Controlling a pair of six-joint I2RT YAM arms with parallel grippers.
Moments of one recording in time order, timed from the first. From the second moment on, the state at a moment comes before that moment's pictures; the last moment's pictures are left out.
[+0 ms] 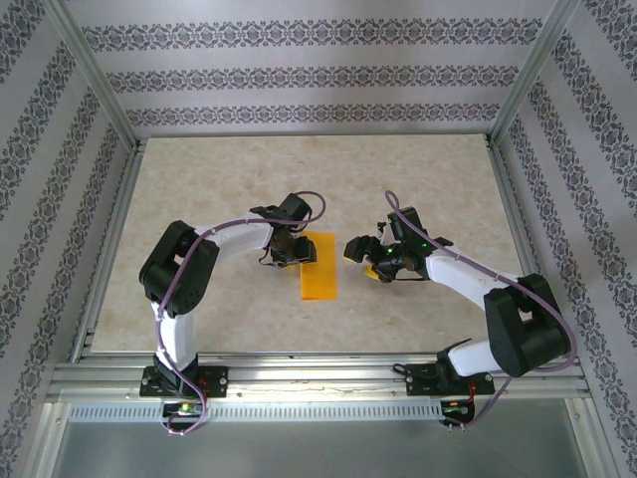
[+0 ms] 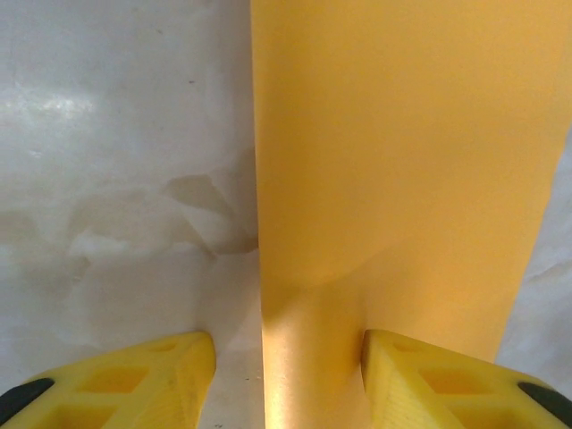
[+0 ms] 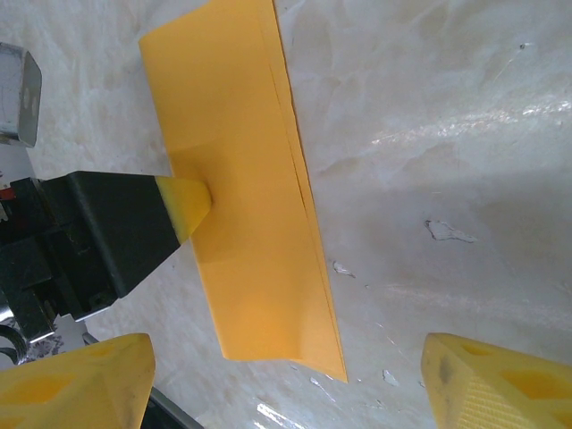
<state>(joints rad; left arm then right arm) -0.57 1.93 1.24 -0.59 0.20 -0.70 0.37 1.41 0.71 -0.27 -0.55 0.86</state>
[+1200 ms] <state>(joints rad) -0.58 1.97 1.31 -0.67 0.20 -0.64 0.37 1.41 0.71 -0.27 -0.55 0.86</state>
